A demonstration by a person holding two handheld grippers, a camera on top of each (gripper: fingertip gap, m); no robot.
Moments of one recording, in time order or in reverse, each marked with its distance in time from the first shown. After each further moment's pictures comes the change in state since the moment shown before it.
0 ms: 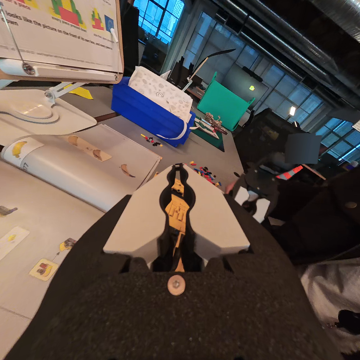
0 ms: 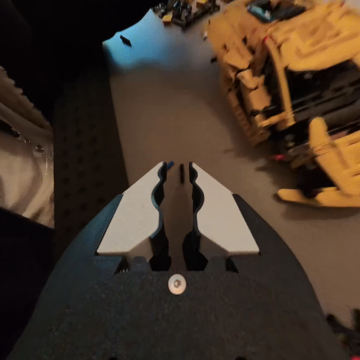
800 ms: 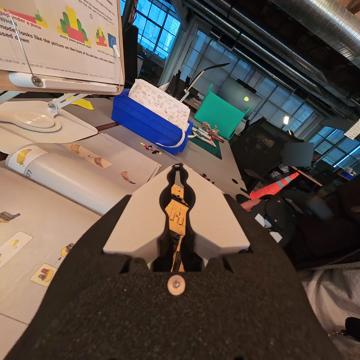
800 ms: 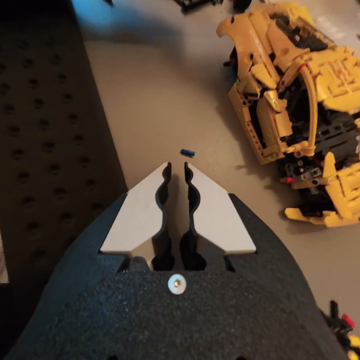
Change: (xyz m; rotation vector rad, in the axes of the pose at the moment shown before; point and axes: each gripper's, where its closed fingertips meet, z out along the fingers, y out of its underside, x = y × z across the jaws) left arm -0.001 -0.007 -0.005 0.057 0.015 0.003; right arm -0.018 -0.001 0.034 -0.070 0.283 -0.223
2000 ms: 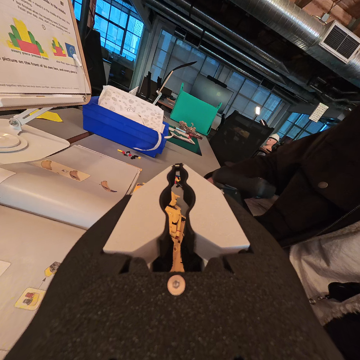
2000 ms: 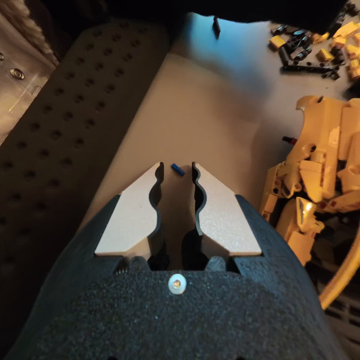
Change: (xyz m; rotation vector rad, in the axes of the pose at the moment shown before) left arm 0.029 -0.004 -0.009 0.000 0.155 0.070; right arm -0.012 -0.025 0.036 0.090 -0.596 -0.394
